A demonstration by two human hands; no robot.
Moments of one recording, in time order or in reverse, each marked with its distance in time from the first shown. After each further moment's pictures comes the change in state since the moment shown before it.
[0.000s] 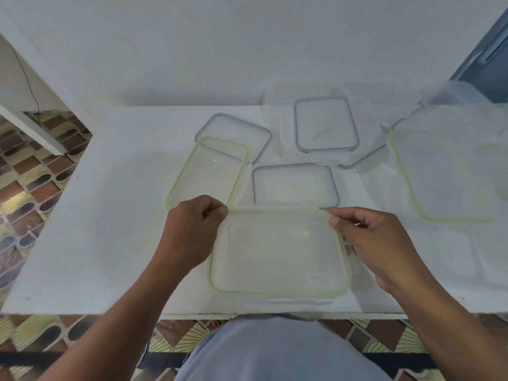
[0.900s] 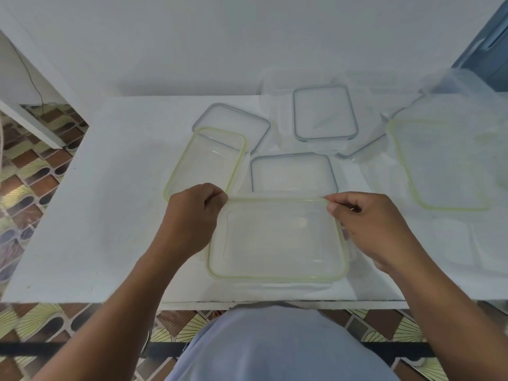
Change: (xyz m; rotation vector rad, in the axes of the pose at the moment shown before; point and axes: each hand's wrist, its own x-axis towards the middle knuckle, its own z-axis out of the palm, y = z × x) left_hand 0.002 0.001 0.000 0.094 -0.032 0.095; right_hand 0.006 -0.006 0.001 -0.159 -0.029 -0.060
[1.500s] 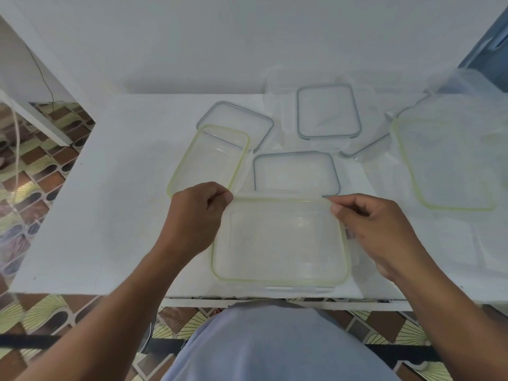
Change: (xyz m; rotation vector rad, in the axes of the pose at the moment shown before) left_hand -0.008 0.000 0.003 -0.042 0.053 0.054; right_hand -0.010 0.007 -0.002 0.123 -0.019 -0.016
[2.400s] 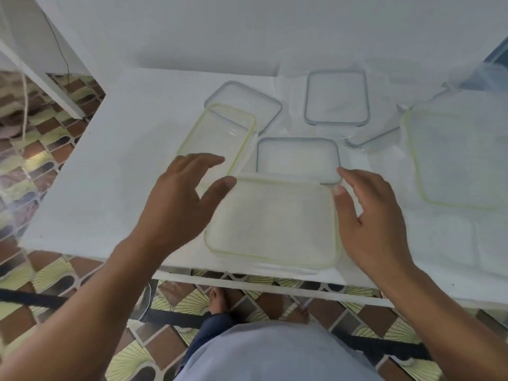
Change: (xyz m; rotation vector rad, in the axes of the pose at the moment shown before) left_hand -0.031 0.001 -0.015 0.183 0.136 0.352; right_hand -0.019 0.000 0.001 -0.488 0.111 -0.482
